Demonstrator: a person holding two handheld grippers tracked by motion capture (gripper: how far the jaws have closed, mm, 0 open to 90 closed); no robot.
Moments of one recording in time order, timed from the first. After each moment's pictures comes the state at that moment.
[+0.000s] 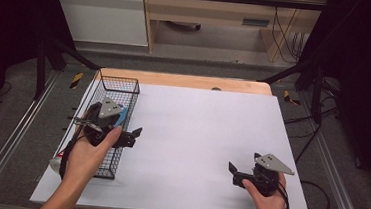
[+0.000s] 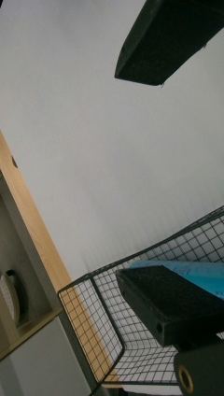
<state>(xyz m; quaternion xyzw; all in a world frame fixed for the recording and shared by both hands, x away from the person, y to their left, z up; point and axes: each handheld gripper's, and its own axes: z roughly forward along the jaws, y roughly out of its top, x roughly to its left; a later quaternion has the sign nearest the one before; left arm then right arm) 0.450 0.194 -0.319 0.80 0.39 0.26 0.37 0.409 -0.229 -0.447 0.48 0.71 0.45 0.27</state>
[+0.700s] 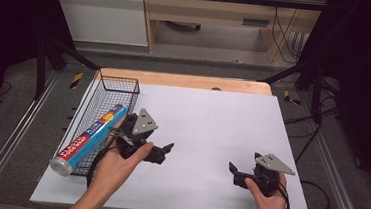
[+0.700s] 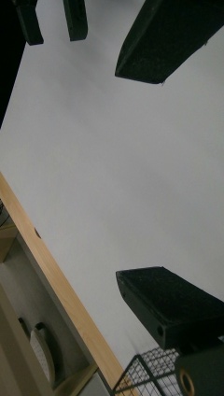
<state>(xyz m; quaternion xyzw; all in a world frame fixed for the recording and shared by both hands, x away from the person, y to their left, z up) 0.434 0.125 -0.328 0.84 0.30 0.23 0.40 0.409 -0.230 -0.447 0.48 0.71 0.45 0.27</state>
